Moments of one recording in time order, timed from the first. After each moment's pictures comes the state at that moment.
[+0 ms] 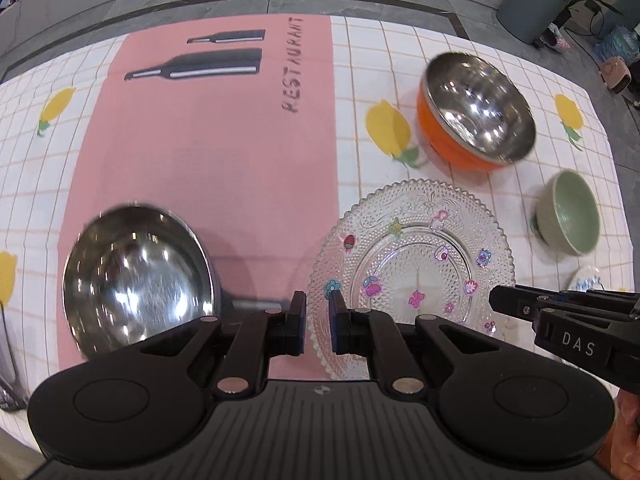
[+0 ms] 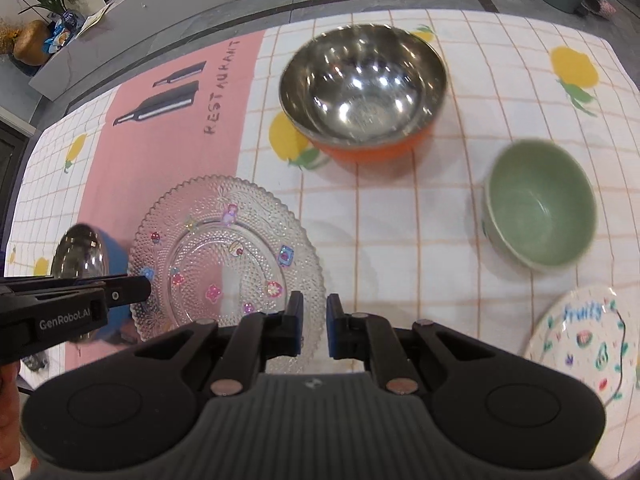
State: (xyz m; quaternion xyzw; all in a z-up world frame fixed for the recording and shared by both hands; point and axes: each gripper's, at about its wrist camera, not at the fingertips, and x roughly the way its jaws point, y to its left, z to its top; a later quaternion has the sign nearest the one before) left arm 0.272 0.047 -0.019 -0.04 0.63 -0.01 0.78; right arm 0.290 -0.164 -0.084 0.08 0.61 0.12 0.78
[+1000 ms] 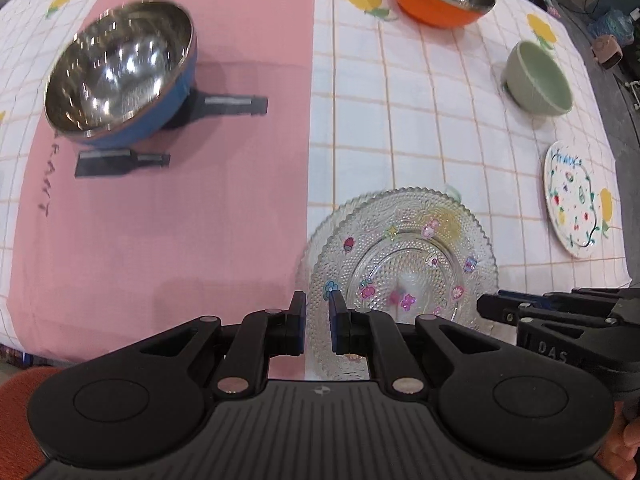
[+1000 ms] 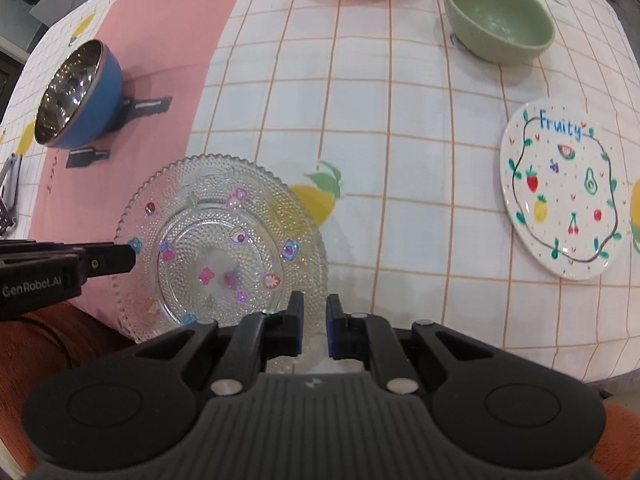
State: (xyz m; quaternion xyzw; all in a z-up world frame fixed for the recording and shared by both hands) left arm 0.141 0.030 -0.053 -0.08 0.67 -0.02 0.74; right arm 0.155 -0.184 -0.117 0.02 0.67 0.13 0.73
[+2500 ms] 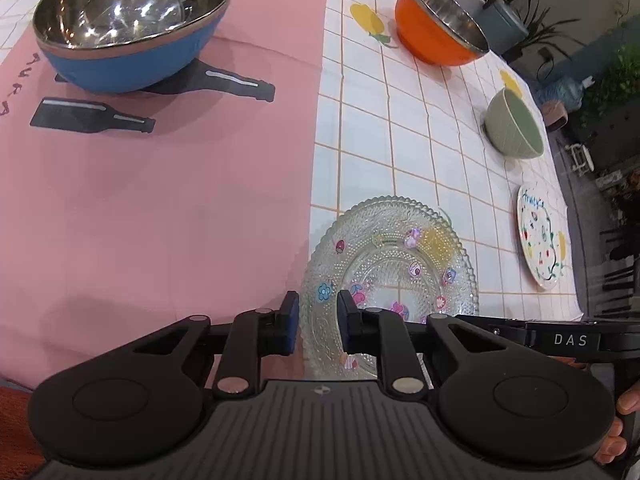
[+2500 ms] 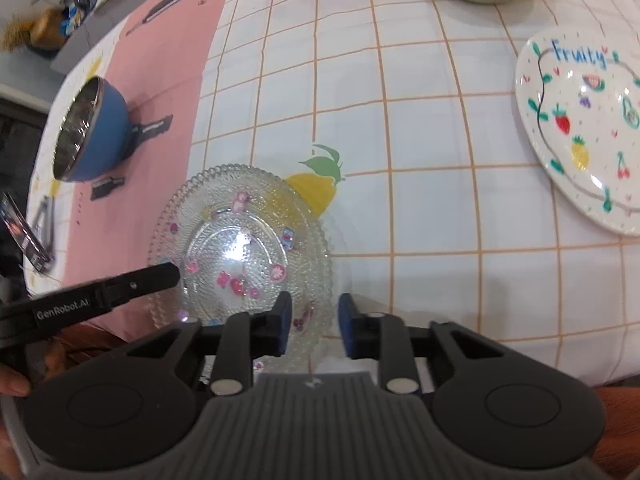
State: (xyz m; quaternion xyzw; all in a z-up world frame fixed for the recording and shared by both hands) left arm 0.117 0.075 -0.098 -0.20 0.59 -0.09 0.78; right arm 0.141 -0.210 -0.144 0.15 0.65 0.15 0.73
